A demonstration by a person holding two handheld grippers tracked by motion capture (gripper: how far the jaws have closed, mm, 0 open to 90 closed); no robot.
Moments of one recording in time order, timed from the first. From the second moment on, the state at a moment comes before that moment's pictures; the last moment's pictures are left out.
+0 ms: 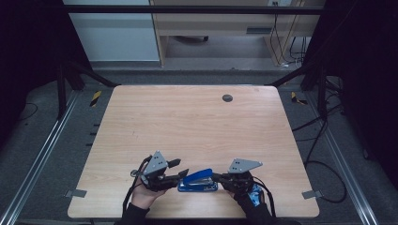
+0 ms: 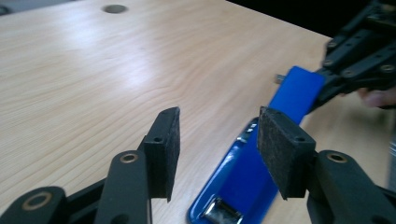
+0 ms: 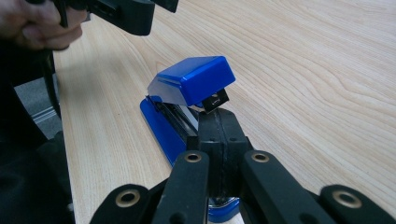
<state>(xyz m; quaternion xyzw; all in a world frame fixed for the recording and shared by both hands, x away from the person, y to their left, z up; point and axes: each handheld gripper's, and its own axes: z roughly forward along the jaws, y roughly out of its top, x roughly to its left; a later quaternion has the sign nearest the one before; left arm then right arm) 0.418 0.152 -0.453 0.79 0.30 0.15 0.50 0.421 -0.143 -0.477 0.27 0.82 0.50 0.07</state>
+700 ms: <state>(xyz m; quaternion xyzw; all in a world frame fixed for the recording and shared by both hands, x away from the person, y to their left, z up) 0.364 0.151 -0.495 0.71 0.40 0.24 0.53 0.423 -0.143 -0.476 0.27 0.82 0.50 0.07</state>
